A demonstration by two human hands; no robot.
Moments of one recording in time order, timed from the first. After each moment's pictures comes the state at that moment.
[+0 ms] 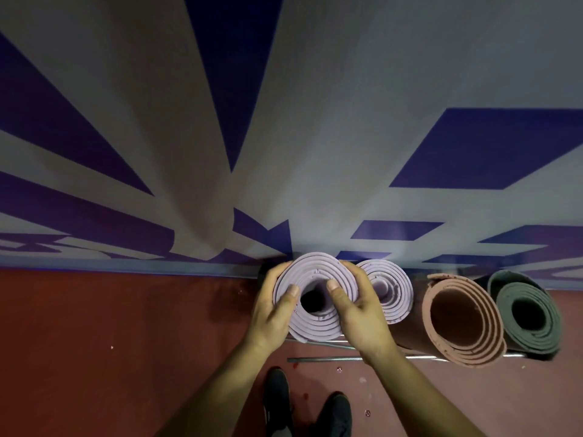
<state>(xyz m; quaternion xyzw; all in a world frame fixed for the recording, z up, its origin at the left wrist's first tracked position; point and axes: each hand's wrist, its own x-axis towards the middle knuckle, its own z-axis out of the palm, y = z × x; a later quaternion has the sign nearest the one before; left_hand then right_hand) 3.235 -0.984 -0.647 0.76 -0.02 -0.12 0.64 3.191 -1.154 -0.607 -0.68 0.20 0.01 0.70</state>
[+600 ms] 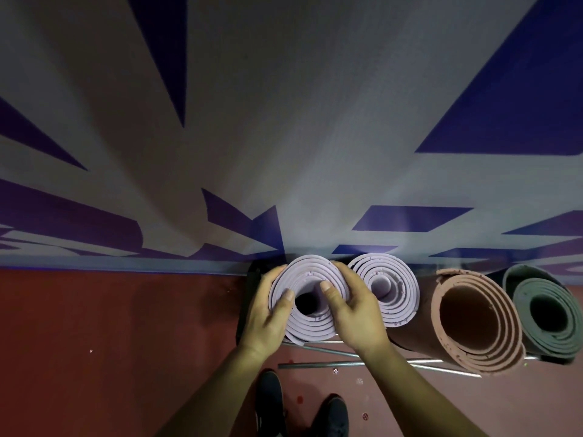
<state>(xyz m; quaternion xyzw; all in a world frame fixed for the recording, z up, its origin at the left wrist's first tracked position) 3.236 -0.986 -0.727 0.80 -0.03 -0.10 0.59 3.199 -1.166 -0.679 -0.79 0.16 0.00 0.59</state>
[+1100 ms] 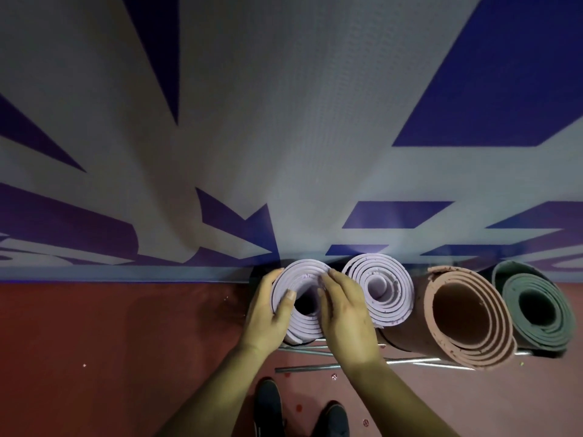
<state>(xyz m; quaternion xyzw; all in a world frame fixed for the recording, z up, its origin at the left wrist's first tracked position) 3.235 -0.994 -0.723 0.83 -0.05 -0.12 0.54 3.184 -1.147 -0.686 -0.93 0.14 -0.08 0.32</state>
